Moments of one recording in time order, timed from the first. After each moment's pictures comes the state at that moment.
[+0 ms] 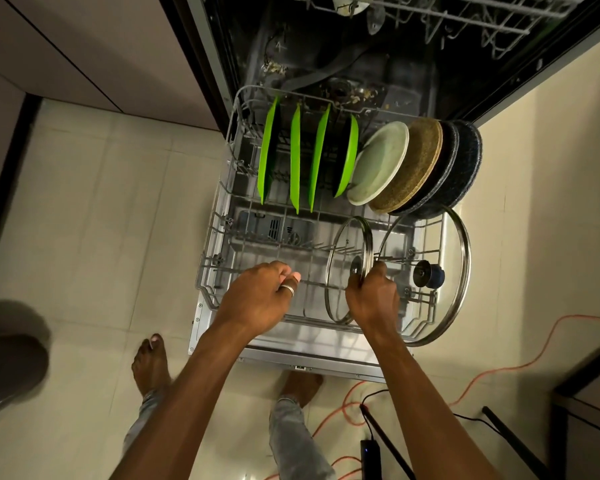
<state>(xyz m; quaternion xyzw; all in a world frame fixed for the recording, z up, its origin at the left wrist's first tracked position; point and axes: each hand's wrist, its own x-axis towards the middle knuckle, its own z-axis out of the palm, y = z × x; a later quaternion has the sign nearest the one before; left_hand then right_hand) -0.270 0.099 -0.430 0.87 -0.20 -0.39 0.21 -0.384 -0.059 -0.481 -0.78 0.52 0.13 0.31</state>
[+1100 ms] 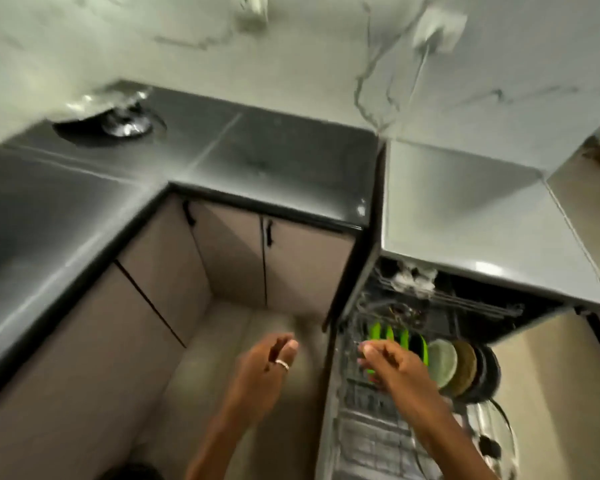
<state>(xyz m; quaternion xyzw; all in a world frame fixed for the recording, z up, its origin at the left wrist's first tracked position) -0.085 0.421 -0.006 0.84 -0.14 -0.20 0.49 -0.190 0.205 -0.010 -0.77 0.33 -0.01 0.55</state>
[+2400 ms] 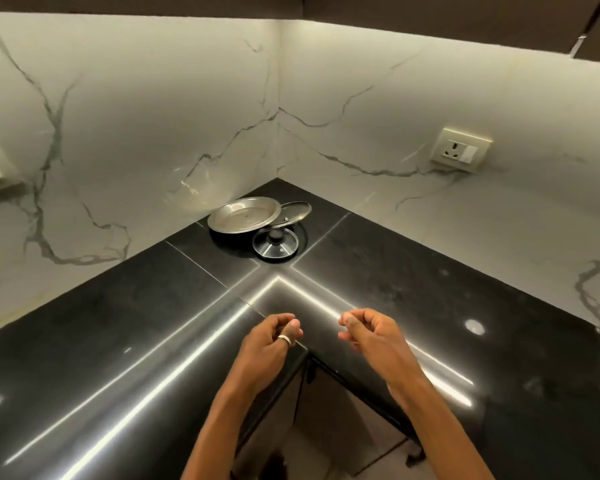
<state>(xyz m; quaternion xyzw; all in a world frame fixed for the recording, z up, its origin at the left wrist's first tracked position) 0.435 0.559 0.054 0.78 0.01 -0.09 0.62 0.421 0.351 0.102 -0.80 0.11 0.04 0.59</state>
